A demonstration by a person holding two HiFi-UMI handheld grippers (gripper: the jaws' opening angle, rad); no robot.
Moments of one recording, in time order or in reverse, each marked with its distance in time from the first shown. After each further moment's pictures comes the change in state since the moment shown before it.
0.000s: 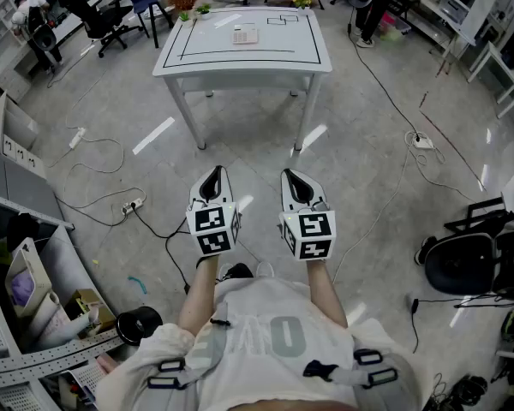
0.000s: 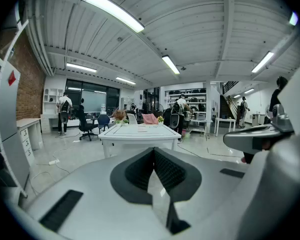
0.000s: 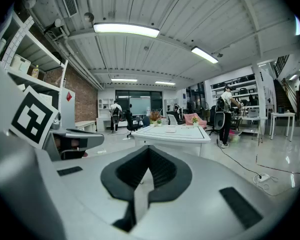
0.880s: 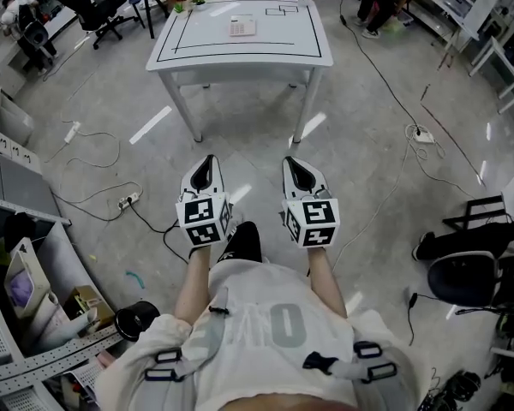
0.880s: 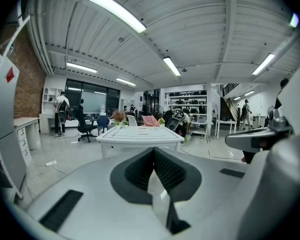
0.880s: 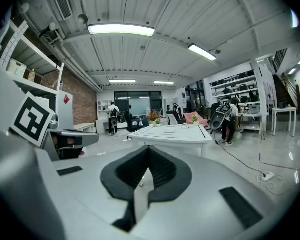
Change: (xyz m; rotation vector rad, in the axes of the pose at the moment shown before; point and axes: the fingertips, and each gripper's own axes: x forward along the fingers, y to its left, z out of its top) left arm 0.044 0.018 0.009 -0.010 -0.032 -0.012; right arm 0.042 -0.033 0.002 0.030 -0.013 0.006
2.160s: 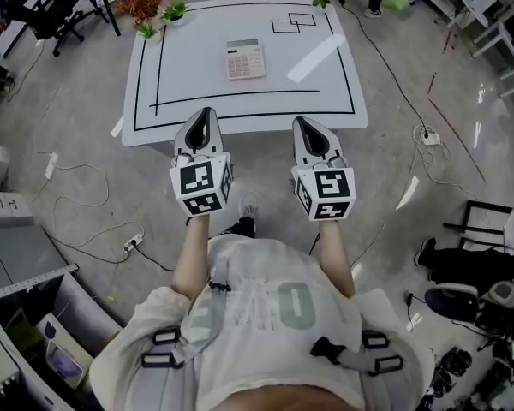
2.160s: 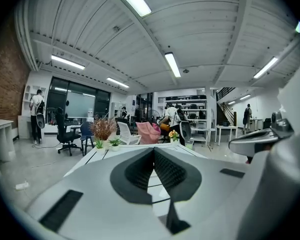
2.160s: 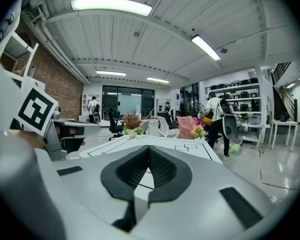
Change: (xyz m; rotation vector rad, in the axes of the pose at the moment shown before) left arm 0.452 0.144 0.160 0.020 -0.060 -0.115; right arm 0.425 -0.147 0.145 -0.057 0.021 -0.122
